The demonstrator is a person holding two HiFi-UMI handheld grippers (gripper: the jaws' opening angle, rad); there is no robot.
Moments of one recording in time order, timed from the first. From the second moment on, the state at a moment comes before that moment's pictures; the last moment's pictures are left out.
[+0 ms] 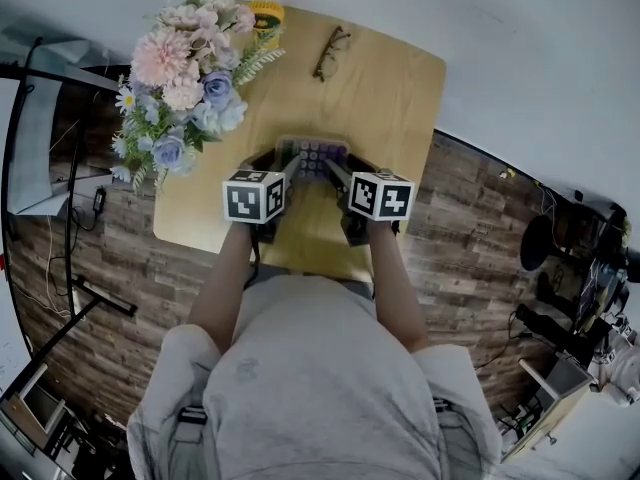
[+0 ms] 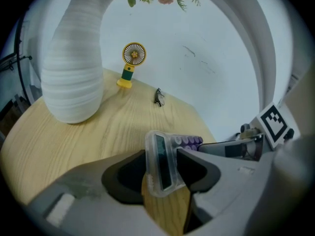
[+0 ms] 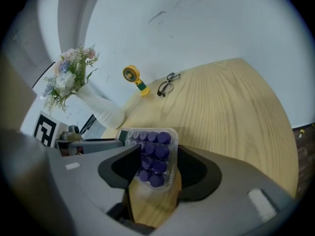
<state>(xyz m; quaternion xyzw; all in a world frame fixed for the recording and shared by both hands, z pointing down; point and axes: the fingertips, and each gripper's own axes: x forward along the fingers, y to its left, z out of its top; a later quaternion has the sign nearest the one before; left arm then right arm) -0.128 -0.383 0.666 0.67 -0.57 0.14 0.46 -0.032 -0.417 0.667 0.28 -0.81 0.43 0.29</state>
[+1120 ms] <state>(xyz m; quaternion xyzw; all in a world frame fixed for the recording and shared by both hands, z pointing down) -0.101 -0.403 0.524 0.79 -0.55 0.12 0.25 -0.002 -0.422 0.521 0.39 -0.87 0.26 0.13</state>
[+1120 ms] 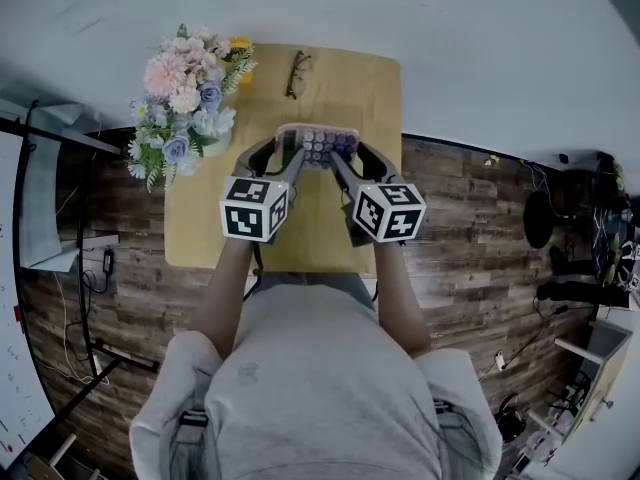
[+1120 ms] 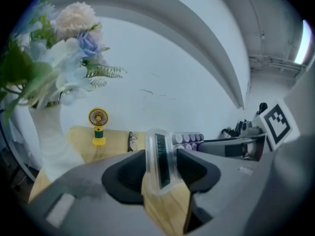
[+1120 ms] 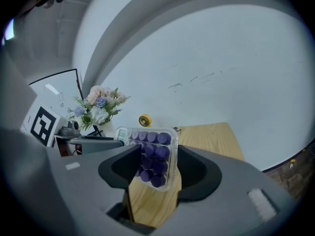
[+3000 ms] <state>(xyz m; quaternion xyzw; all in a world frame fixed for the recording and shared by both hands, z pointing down) -0.053 -0.343 0.343 0.87 -0.50 0.04 0.01 0.048 -0.339 0.332 0.51 -0.86 0.01 -0.01</state>
